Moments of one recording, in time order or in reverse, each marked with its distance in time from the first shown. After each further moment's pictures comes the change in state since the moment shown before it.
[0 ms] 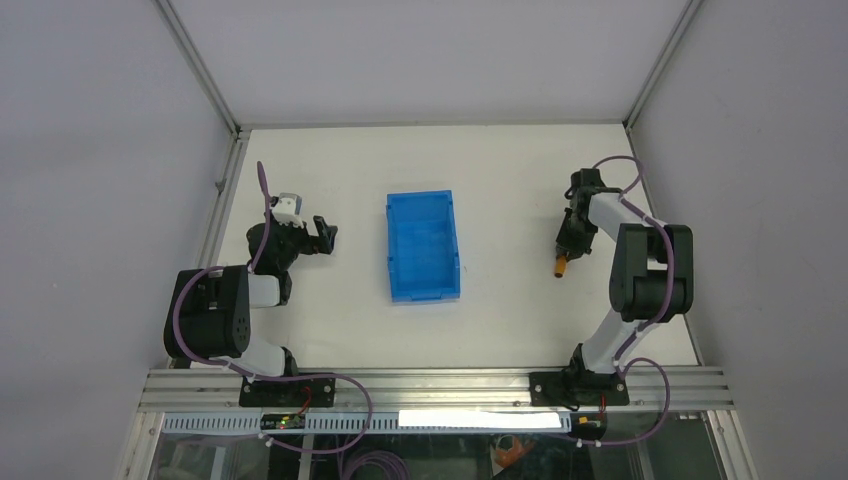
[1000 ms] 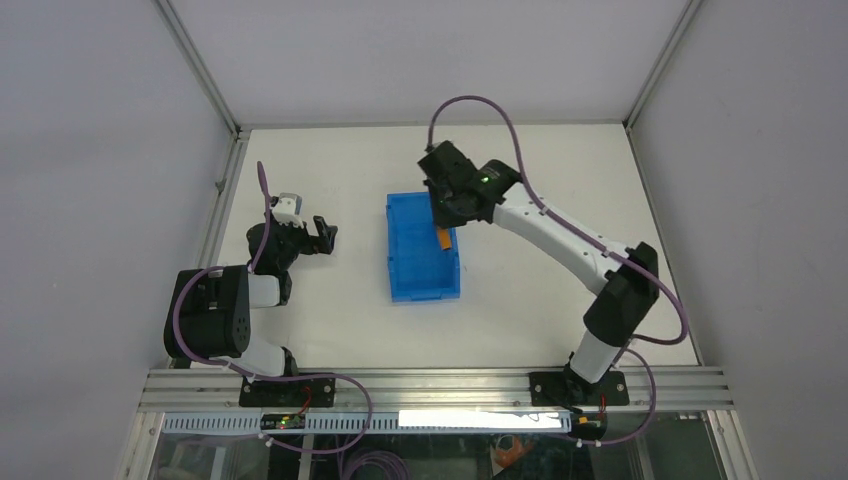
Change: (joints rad) left arm 0.000 0.000 0.000 0.000 0.000 0.000; right arm 0.819 -0.059 0.595 -0.290 0.127 0.135
